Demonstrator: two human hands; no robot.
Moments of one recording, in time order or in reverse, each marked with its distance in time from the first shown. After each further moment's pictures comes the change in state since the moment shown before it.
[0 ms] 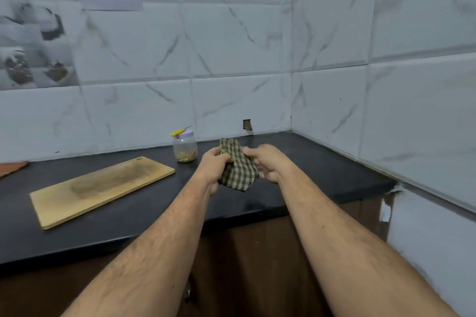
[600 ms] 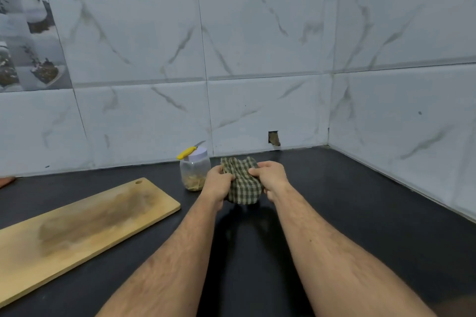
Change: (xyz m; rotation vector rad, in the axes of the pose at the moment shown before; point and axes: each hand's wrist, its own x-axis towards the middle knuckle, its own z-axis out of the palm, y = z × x) left_hand 0.183 -0.040 -0.048 0.050 0.178 -0.036; right_hand 0.218 0.032 0.049 0.011 0.184 -0.044
